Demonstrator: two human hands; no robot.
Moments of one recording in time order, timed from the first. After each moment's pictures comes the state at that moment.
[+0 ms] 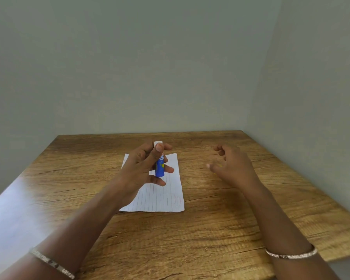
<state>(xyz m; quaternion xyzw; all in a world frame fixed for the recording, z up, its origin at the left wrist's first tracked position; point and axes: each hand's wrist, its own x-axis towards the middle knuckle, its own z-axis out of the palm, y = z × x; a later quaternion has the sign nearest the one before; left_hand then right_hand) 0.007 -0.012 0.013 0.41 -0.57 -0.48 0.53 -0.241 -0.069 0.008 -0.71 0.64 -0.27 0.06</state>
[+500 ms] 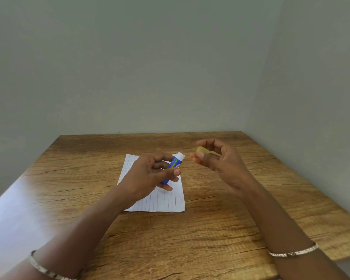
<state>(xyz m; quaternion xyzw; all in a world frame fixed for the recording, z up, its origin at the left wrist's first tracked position) 0.003 -0.015 0.003 0.45 -0.64 -0.43 0.45 -0.219 -0.054 0.015 -0.62 0.41 -0.50 0.44</state>
